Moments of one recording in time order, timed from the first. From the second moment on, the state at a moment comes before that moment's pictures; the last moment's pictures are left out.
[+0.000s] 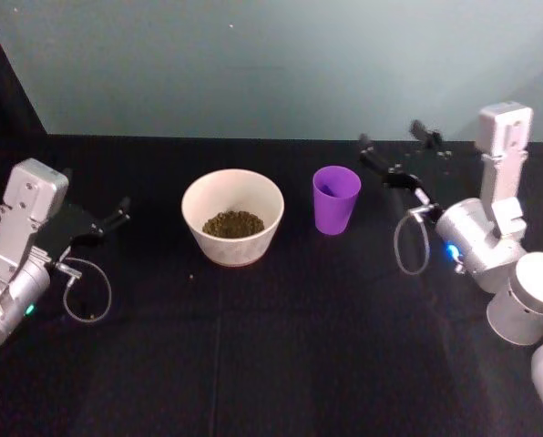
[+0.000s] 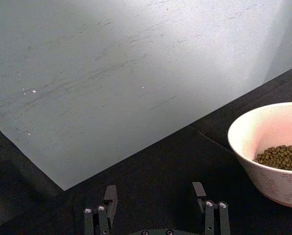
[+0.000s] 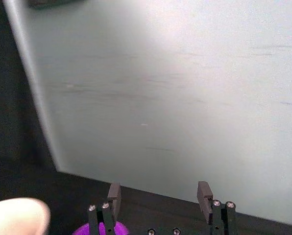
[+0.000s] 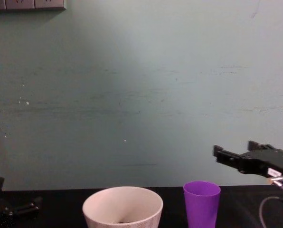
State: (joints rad) left arm -0.20 0.60 0.45 -1.41 -0.25 -0.12 0.03; right arm 0.36 0.18 -0.20 -1.17 0.24 -0.17 0.28
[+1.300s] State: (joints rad) left arm -0.20 0.60 0.45 -1.41 -0.25 -0.12 0.03; right arm 0.41 0.18 -0.14 -1.05 0.18 -0.01 0.25
